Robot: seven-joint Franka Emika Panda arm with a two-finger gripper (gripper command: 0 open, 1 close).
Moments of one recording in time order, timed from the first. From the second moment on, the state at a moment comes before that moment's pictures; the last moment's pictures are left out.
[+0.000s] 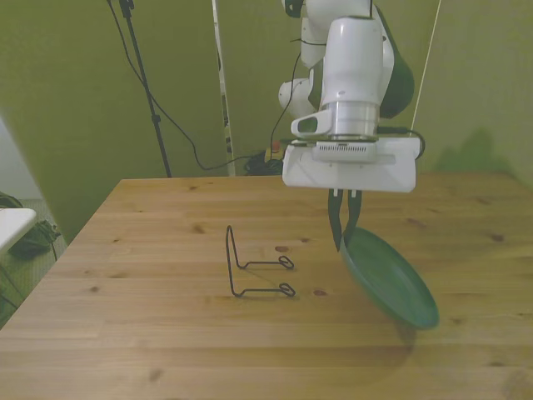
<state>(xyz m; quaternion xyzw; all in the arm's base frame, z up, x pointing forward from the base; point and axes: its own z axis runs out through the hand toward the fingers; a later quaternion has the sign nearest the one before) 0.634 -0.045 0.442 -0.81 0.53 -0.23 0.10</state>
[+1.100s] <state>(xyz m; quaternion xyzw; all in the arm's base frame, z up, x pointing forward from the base) 0.617 -0.069 0.381 -0.82 0.53 -0.19 0.09</state>
